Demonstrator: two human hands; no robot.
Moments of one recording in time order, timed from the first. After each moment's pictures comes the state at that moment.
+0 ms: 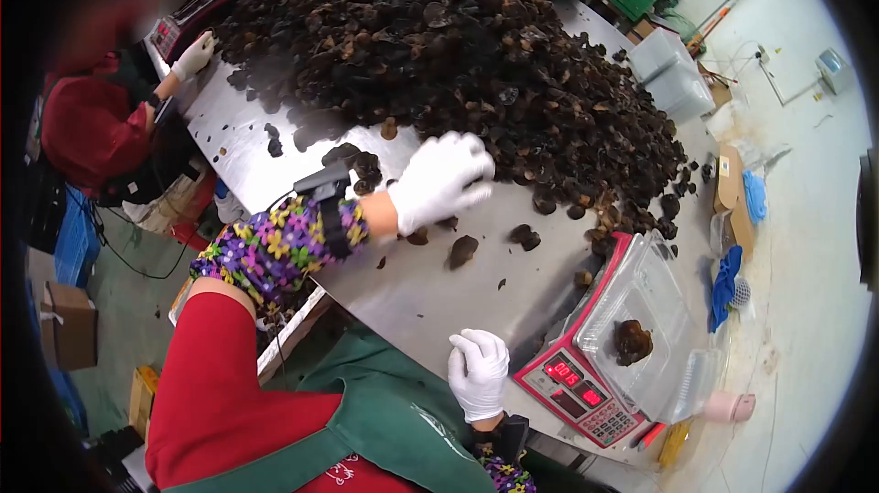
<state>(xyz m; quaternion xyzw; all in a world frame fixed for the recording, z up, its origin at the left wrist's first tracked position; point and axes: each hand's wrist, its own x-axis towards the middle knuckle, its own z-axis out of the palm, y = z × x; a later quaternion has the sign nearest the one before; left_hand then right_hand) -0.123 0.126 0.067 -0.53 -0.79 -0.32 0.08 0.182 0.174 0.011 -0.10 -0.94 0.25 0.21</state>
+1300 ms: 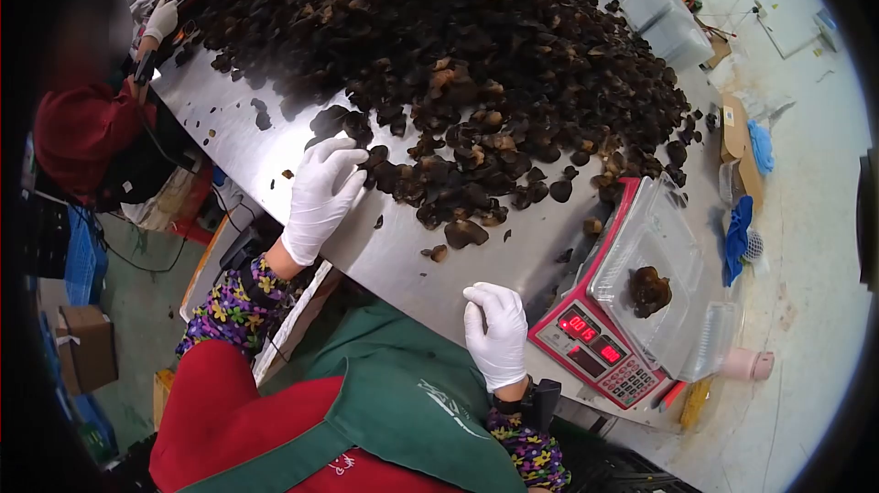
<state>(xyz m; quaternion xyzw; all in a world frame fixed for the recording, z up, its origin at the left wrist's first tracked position) -0.078 -0.007 0.023 -0.34 -0.84 -0.40 0.15 0.179 0.178 0.030 -0.12 -0.92 0.33 0.19</state>
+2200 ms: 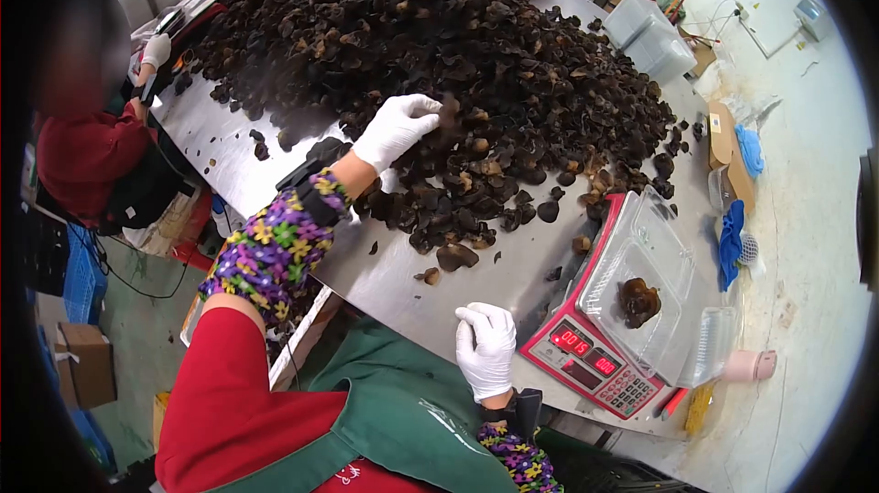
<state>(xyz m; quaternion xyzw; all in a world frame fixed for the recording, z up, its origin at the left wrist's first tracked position) -0.174 0.123 0.048 -0.29 -0.73 -0.59 -0.19 0.179 0.174 0.007 -0.14 -0.91 0.29 0.25</state>
